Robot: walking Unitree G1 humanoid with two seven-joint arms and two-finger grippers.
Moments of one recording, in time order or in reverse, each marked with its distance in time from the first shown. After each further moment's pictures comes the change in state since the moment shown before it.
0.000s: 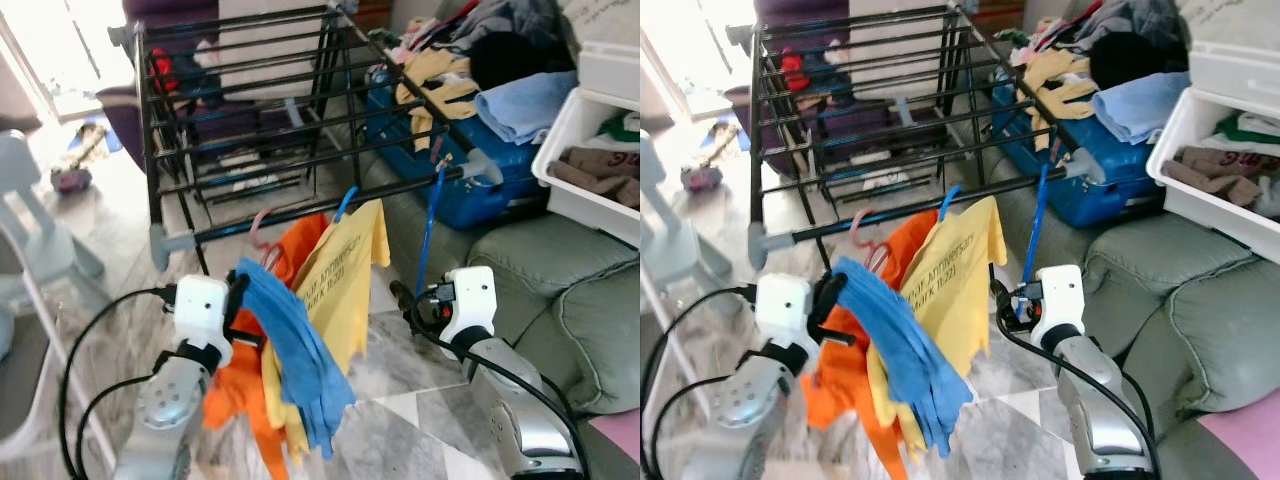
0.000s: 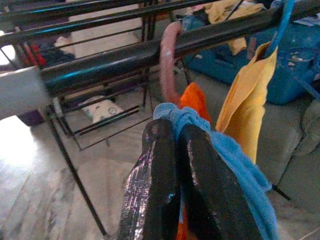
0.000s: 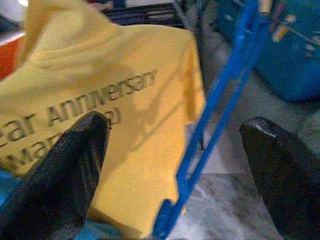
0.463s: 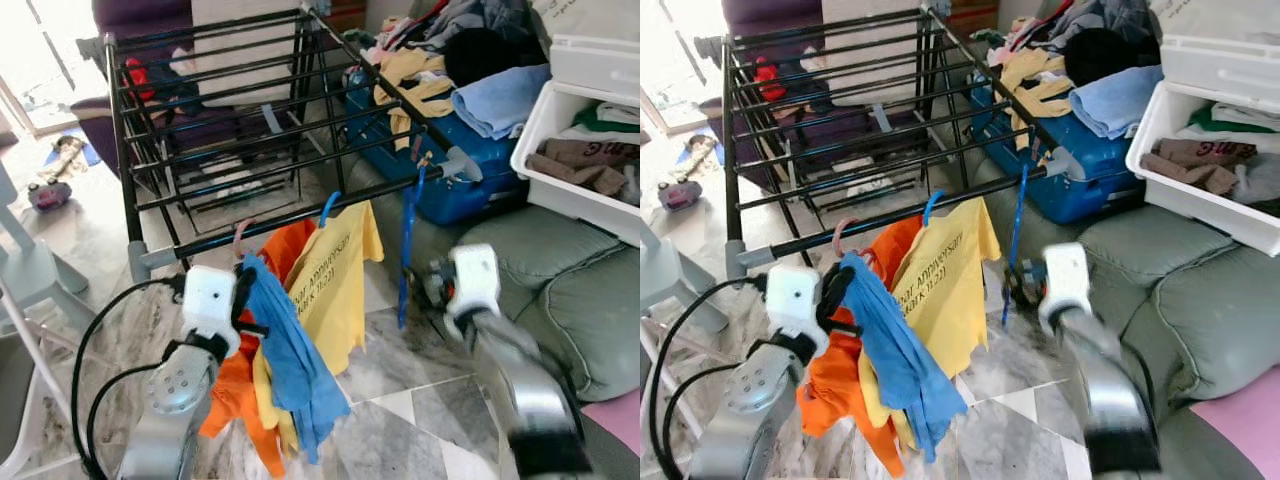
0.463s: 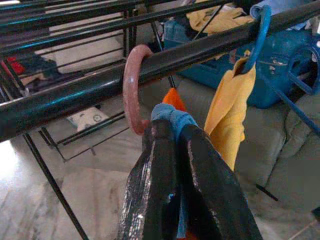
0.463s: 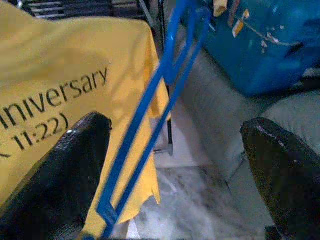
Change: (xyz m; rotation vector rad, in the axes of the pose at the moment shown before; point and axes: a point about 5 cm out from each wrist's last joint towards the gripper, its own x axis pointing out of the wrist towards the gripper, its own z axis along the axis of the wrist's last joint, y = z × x) left arm 0.010 -0.003 0.003 -0.010 0.004 -0.016; right arm 0.035 -0.015 0.014 -0.057 0.060 -0.061
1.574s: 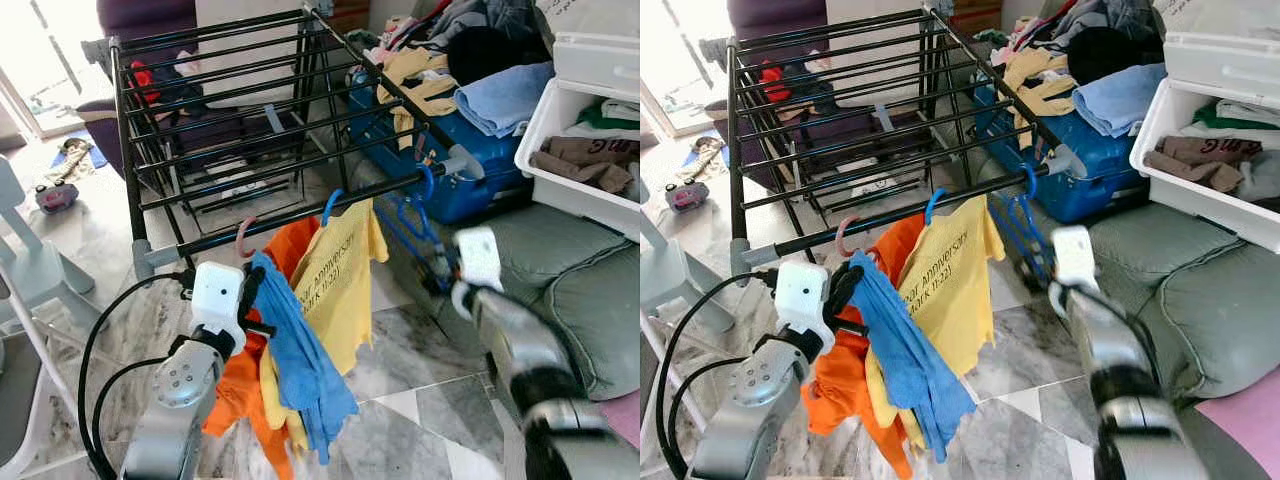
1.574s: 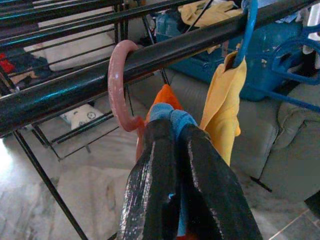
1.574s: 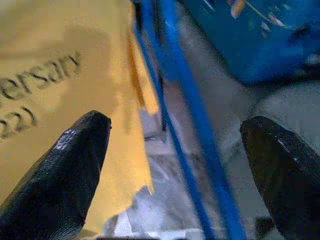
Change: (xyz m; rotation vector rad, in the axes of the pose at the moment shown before) left arm 0.004 -0.005 0.001 0.002 0.014 -0.043; right arm 0.032 -0.027 0.004 -0.043 0.066 0.009
